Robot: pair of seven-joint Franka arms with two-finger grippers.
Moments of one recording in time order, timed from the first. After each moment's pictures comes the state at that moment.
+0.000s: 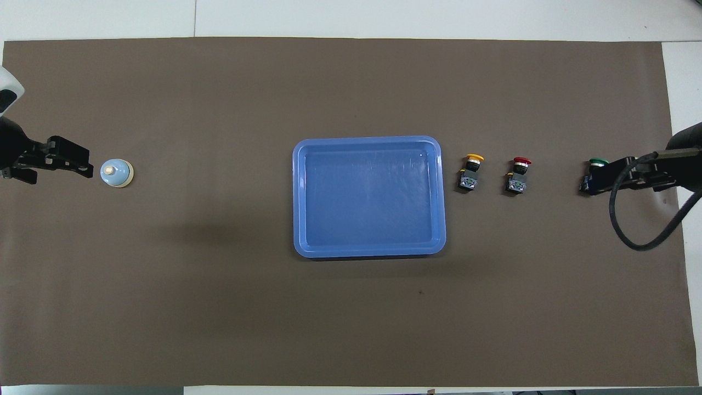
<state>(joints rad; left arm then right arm) 0.07 0.11 -0.06 -1.60 0.00 1.55 -0.02 -0.08 -0.03 0.10 -1.60 0.03 1.49 -0.01</state>
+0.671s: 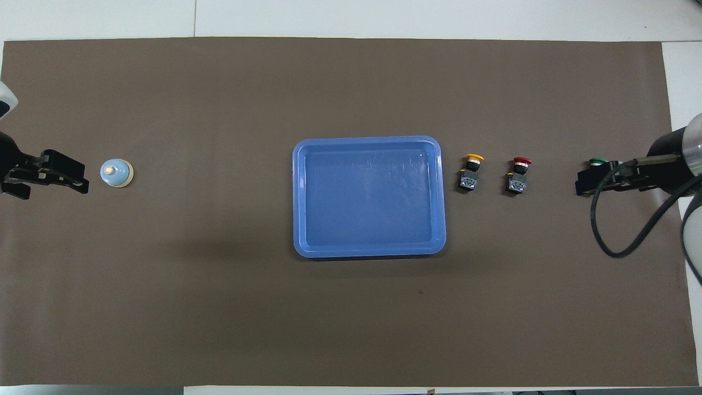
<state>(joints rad) 0.06 0.07 -0.06 -1.60 0.00 1.48 -0.02 -0.06 -0.07 0.11 -1.72 0.03 1.61 -0.01</state>
